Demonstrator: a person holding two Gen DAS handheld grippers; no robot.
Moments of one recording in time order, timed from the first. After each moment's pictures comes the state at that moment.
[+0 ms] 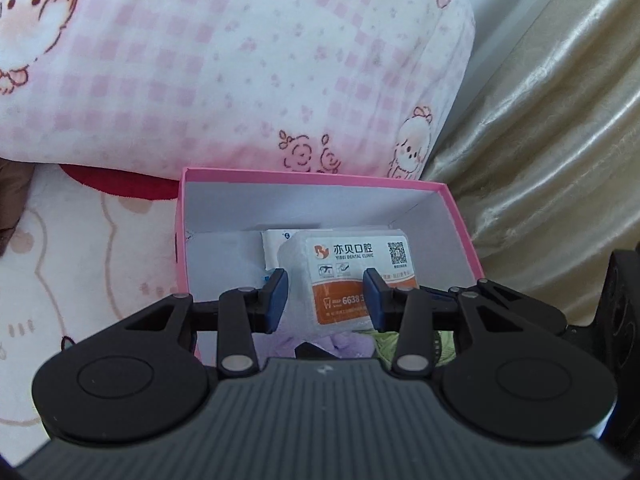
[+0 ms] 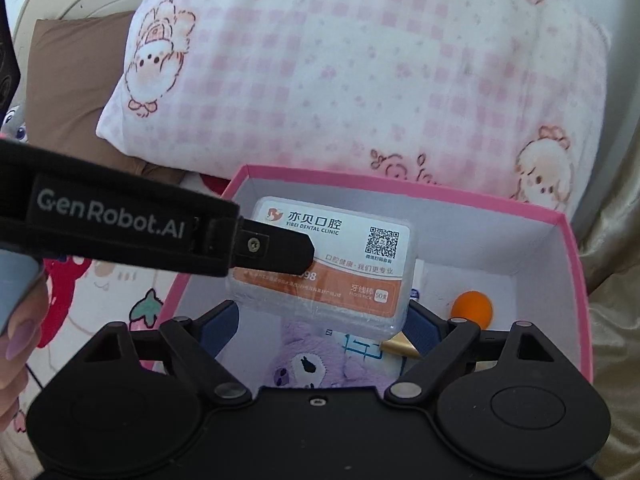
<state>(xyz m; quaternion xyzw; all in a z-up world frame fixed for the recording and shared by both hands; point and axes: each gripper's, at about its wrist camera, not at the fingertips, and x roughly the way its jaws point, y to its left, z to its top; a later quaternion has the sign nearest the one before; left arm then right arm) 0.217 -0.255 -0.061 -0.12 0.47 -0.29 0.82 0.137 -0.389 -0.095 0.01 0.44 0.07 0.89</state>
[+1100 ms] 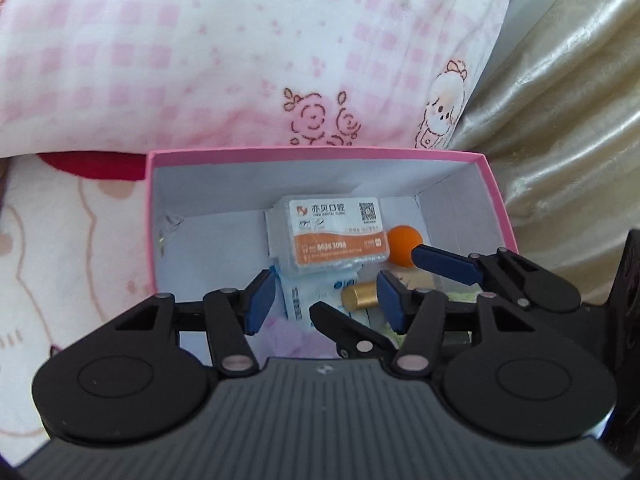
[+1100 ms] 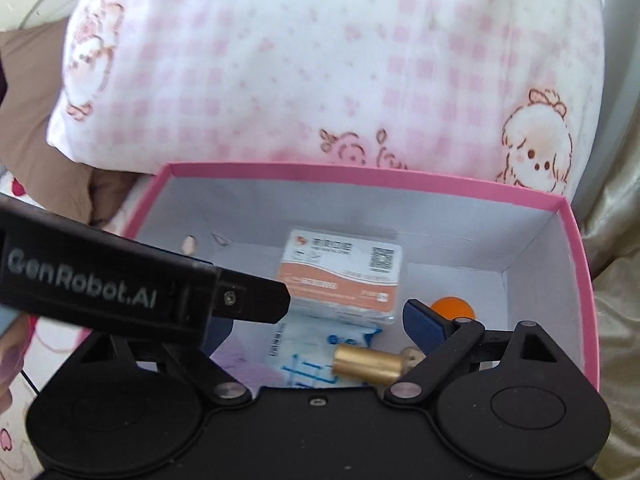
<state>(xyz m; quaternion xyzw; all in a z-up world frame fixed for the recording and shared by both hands) 0.245 -0.285 -0.083 -0.09 0.54 -0.27 0.79 0.157 -0.416 -0.121 0.03 0.45 0.04 0.89</state>
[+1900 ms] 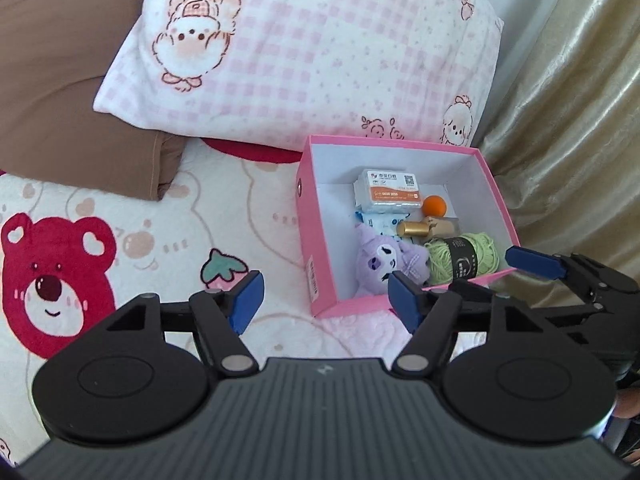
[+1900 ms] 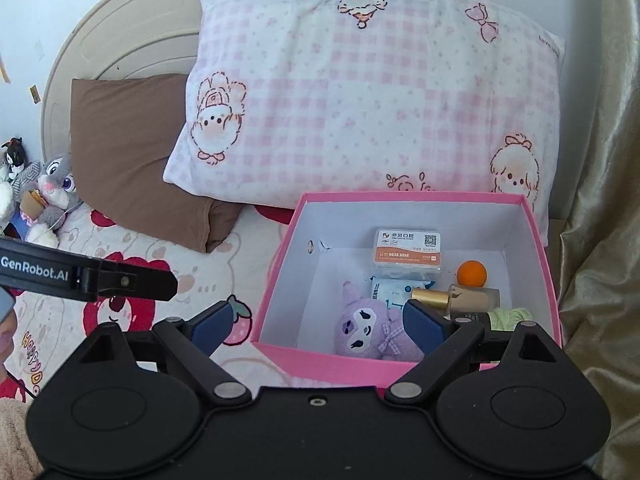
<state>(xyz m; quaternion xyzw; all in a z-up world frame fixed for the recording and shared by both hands) 0.079 -0.166 0.019 -0.05 0.47 -0.18 0.86 0.021 -0.372 -0.016 0.07 0.38 0.06 0.92</state>
